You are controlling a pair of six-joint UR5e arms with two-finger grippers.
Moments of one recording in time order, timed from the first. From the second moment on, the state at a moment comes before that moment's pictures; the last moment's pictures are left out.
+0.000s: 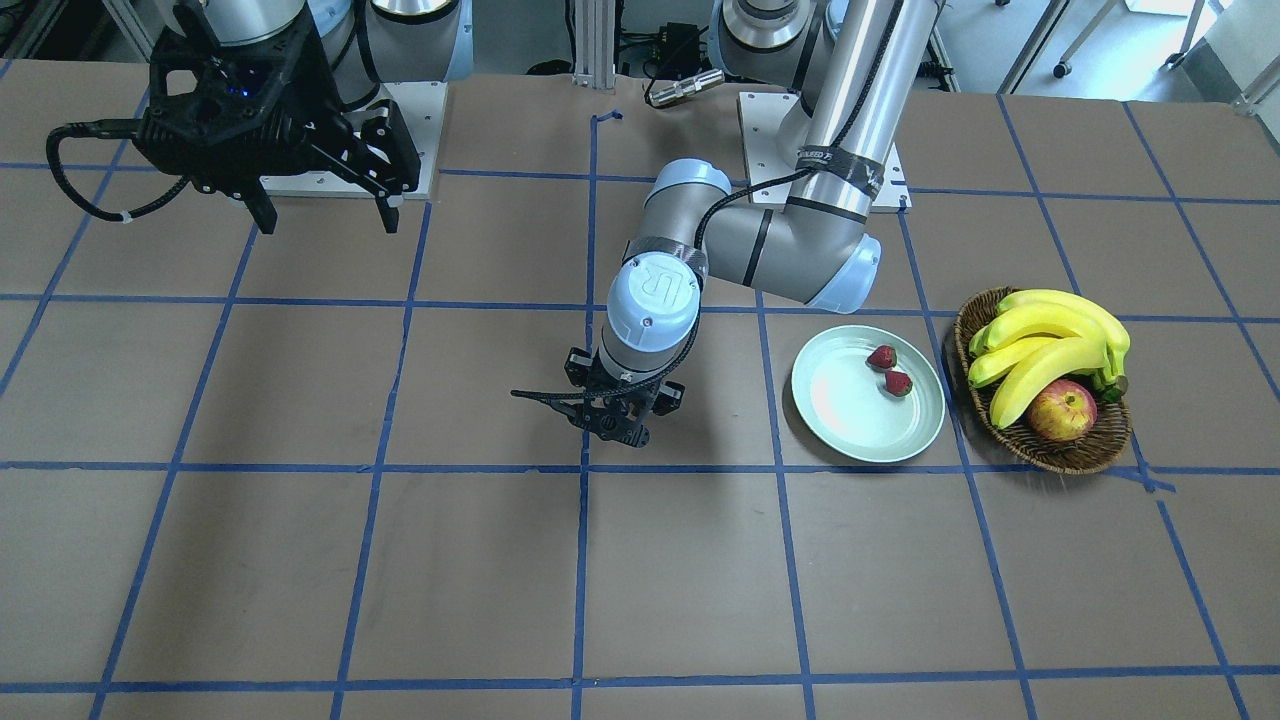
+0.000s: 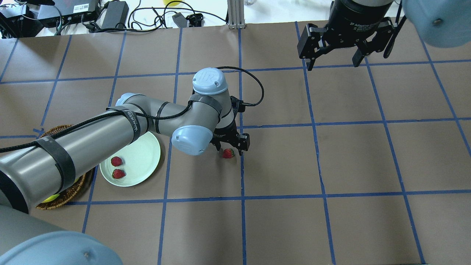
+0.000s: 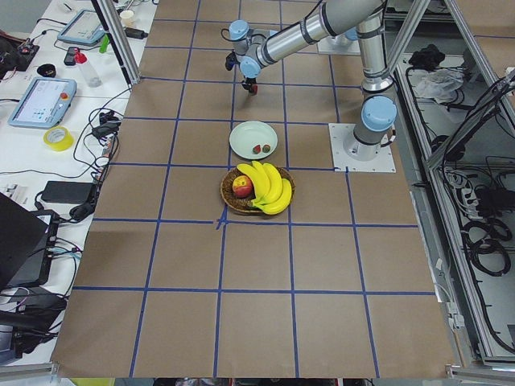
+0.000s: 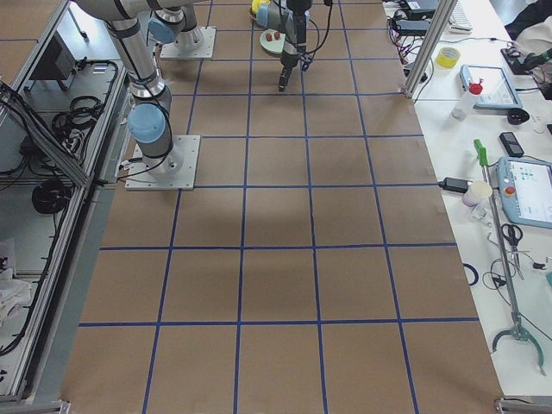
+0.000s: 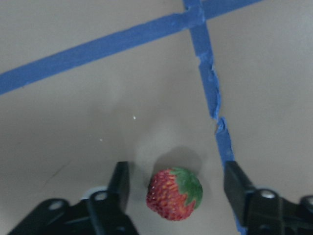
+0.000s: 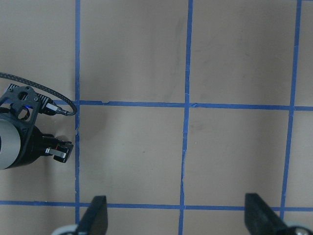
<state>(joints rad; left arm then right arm) -1.90 -2.04 -1.82 -0.99 1.45 -0.01 1.67 -1.55 1.44 -1.52 -1.58 0.06</state>
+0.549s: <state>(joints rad) -1.90 -2.03 -1.81 -1.00 1.45 0.01 1.66 -1.55 1.44 -1.52 -1.58 0.06</state>
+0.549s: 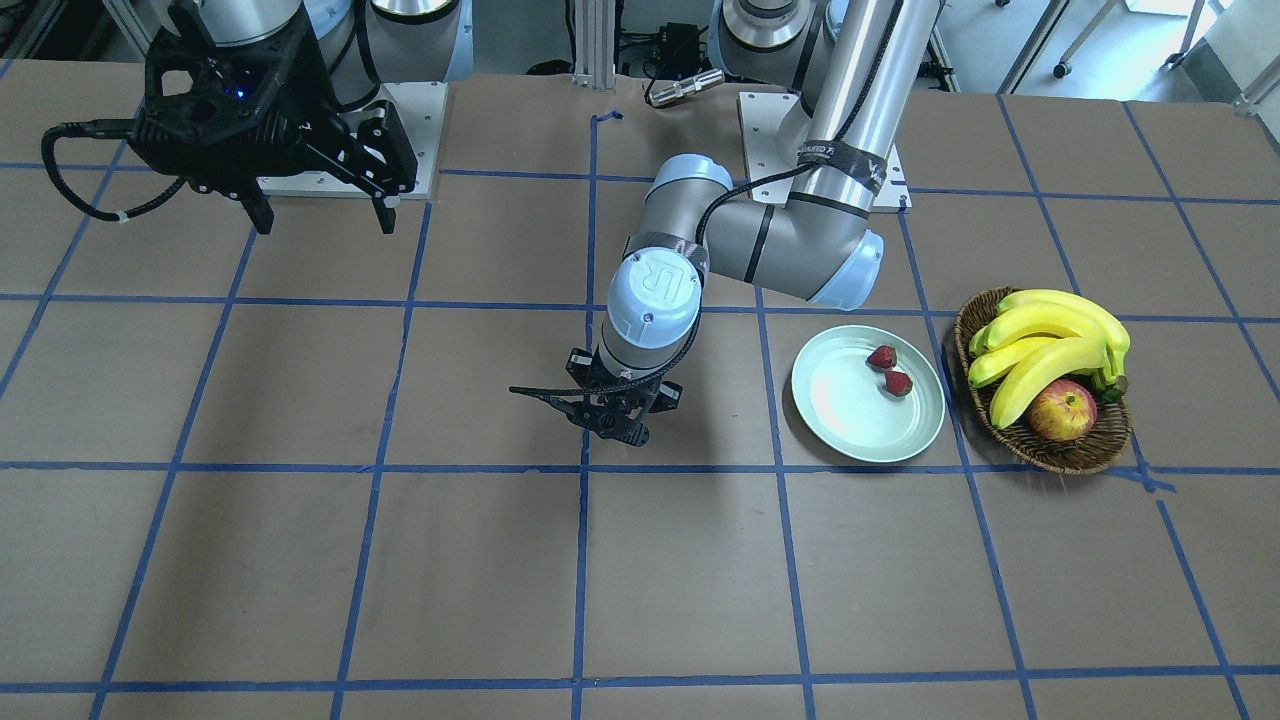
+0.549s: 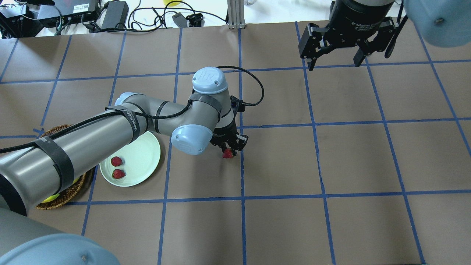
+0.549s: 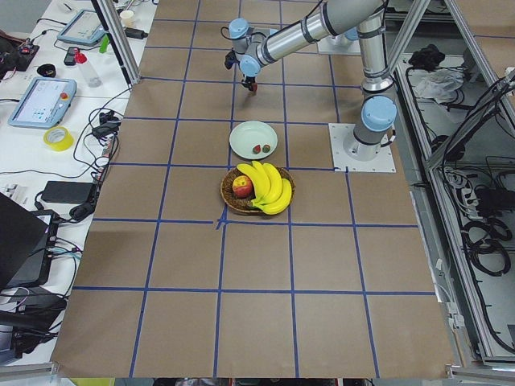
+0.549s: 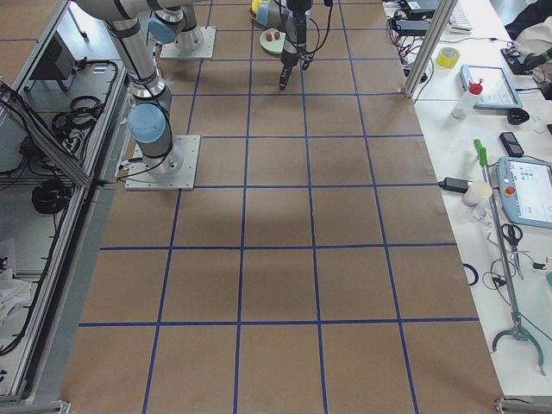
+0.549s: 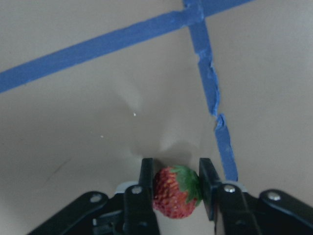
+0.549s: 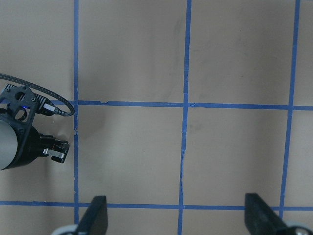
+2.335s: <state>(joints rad) -1.38 -1.89 -1.77 -1.30 1.63 0.39 1.67 -1.54 1.44 -1.52 -1.56 0.06</state>
